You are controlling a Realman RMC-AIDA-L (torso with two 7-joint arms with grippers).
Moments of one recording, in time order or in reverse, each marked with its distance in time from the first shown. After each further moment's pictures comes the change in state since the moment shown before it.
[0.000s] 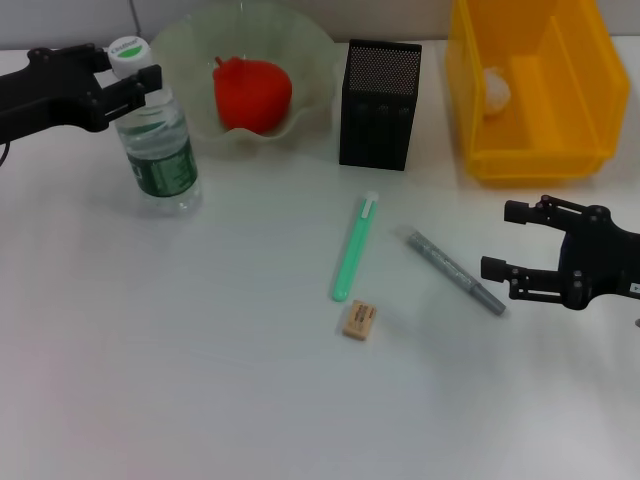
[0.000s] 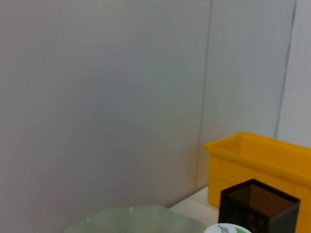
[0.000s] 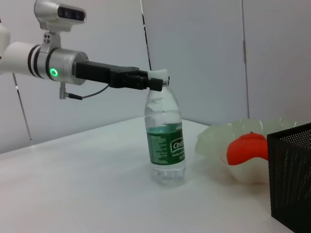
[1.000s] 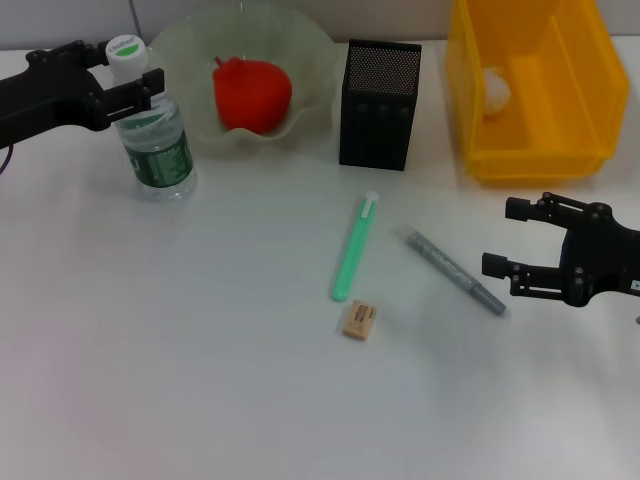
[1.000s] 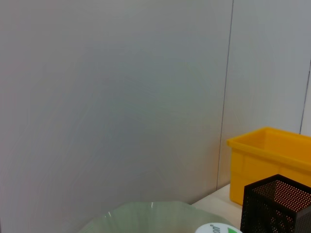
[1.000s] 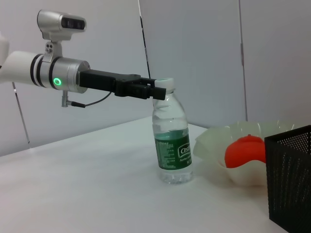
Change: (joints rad) left arm 0.001 -0.012 0.008 -0.035 -0.027 -0.082 0.054; right arm 0.001 0.000 0.009 0.000 0.000 -0.003 0.004
